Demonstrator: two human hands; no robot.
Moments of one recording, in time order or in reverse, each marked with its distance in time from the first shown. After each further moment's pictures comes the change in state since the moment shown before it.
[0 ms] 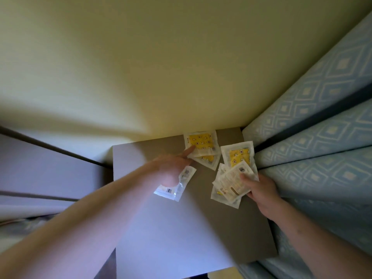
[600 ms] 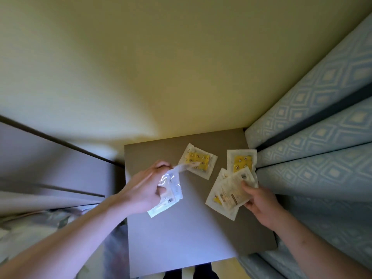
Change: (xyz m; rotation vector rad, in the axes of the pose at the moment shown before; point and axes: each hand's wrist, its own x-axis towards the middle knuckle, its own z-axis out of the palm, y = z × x) left_hand -0.095 -0.038 0.044 -0.310 0.358 -0.017; right_hand -0.041 0.003 0.001 0.212 -0.124 0.186
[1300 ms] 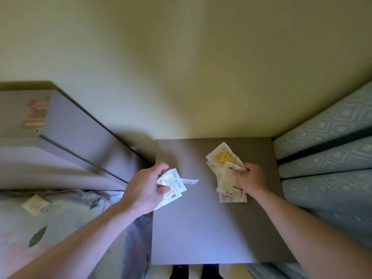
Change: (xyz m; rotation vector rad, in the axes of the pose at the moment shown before) left_hand -0.078 -0.028 -0.020 -0.144 0.269 -0.370; right_hand 0.023 -0.018 0.107 -0.886 0.119 -0.411
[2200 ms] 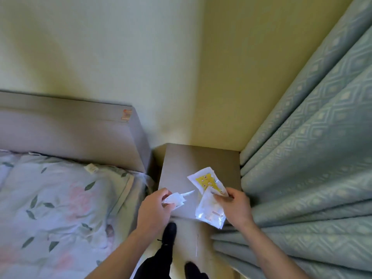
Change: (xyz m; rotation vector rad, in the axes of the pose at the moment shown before) left_hand -0.299 0.134 -0.024 -0.284 0.298 -0.133; right_hand -0.321 -0.018 -0.128 0.140 -0.055 -0.243
